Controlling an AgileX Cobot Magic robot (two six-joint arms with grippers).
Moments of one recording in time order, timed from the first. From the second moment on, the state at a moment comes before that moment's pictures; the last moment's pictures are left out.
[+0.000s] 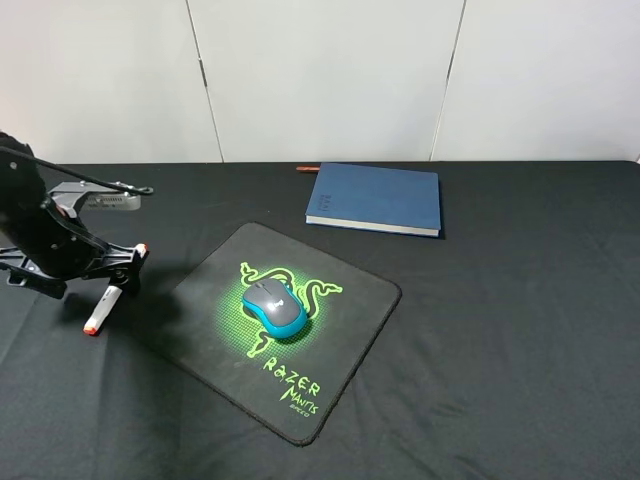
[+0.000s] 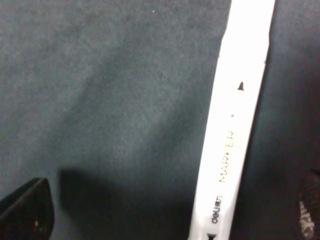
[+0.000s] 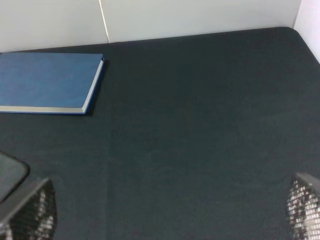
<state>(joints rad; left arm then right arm) -0.06 1.83 -0.82 0.09 0.39 -0.07 -0.08 -0.01 -0.49 0.06 1.03 0.01</state>
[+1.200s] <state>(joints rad) -0.06 1.84 -0.82 0.09 0.34 -0.07 -0.08 -0.01 -0.49 0.06 1.03 0.01</state>
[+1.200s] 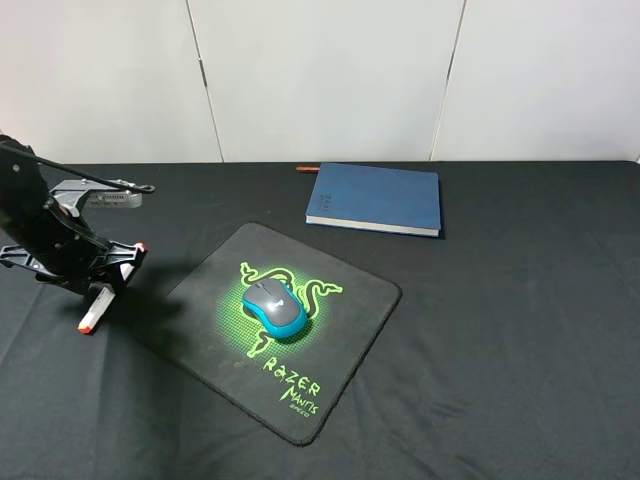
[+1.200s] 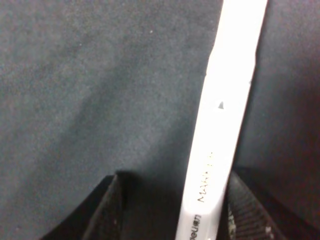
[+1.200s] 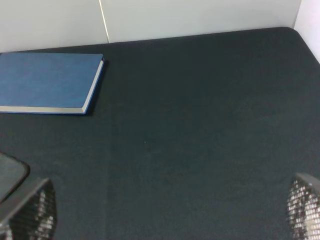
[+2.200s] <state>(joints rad) -0.06 1.84 -0.82 0.09 0.31 -0.07 -0.08 -0.01 -0.49 0.06 1.03 0.01</state>
